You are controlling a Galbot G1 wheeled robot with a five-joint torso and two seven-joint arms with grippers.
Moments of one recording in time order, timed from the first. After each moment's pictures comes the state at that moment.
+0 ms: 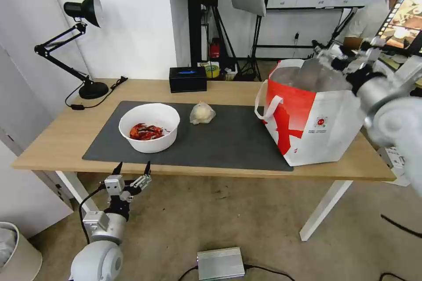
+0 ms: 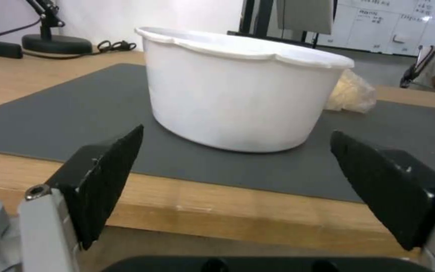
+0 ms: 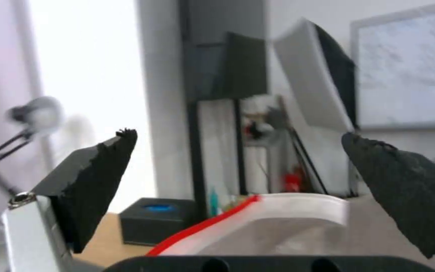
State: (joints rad) left arm 1.52 -1.33 -0.60 -1.98 -0.36 -0.06 0.01; right arm -0.76 0.67 0.35 1.88 1.06 -0.06 0.01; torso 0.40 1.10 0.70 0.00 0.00
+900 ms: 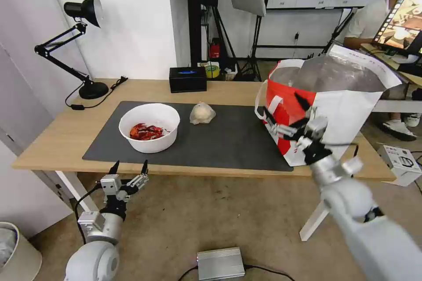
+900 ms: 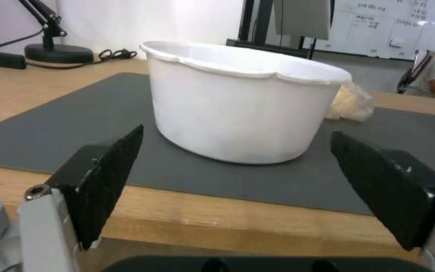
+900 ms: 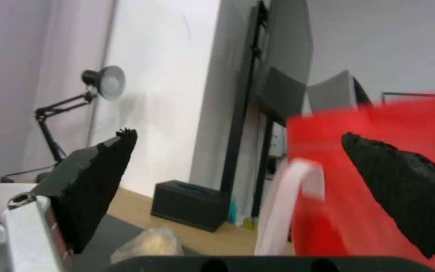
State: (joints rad) left arm 1.53 -1.31 -0.61 -2.00 -0.38 -0.06 0.02; right arm -1.20 1.07 0.42 1.92 0.40 0.35 -0.17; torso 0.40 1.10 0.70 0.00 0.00
